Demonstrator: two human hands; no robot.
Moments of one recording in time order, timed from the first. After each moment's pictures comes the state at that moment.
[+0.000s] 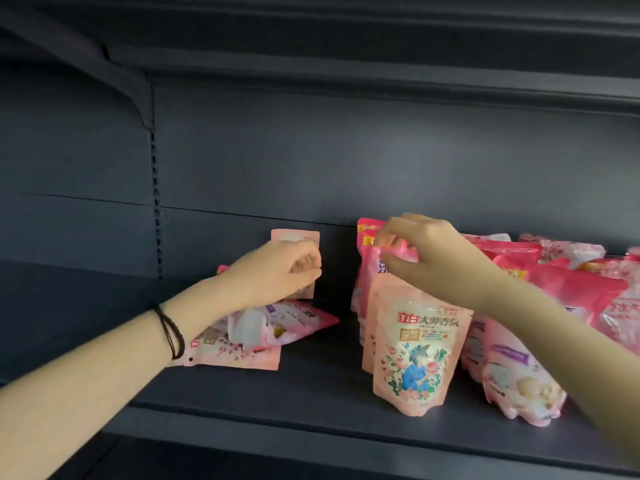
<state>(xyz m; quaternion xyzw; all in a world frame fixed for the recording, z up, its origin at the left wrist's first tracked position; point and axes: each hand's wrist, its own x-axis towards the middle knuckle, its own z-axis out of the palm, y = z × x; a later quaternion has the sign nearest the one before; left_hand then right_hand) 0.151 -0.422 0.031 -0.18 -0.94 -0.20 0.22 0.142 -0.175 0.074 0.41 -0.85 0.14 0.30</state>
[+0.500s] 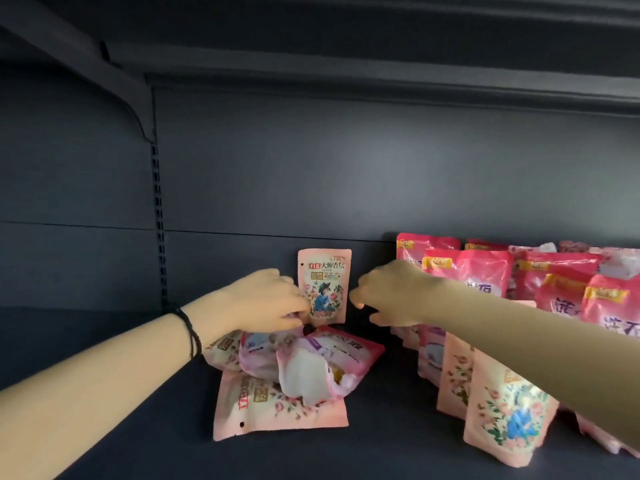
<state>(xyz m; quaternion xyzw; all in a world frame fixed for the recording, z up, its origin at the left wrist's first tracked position) 0.060 -0.545 0.011 -0.34 -0.89 0.23 0.19 0.071 -0.318 0.053 0.34 -0.87 -0.34 0.12</state>
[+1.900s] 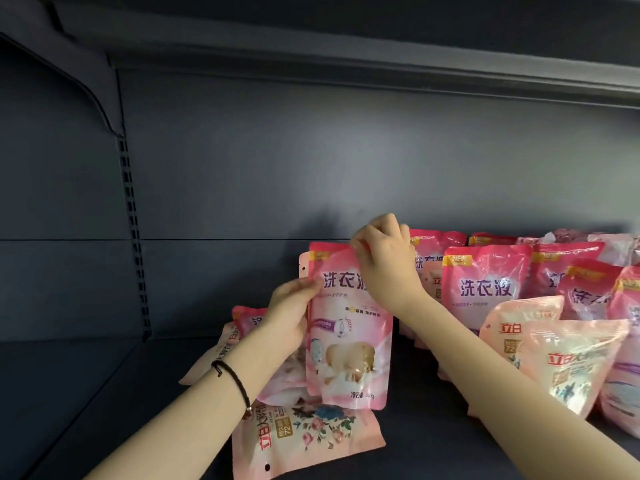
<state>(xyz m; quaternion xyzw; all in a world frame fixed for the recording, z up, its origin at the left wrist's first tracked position) 0.014 -0.511 -0.025 -0.02 -0.53 -0.85 0.03 0.033 -0.368 0.034 0.16 -0.86 0.24 0.42</state>
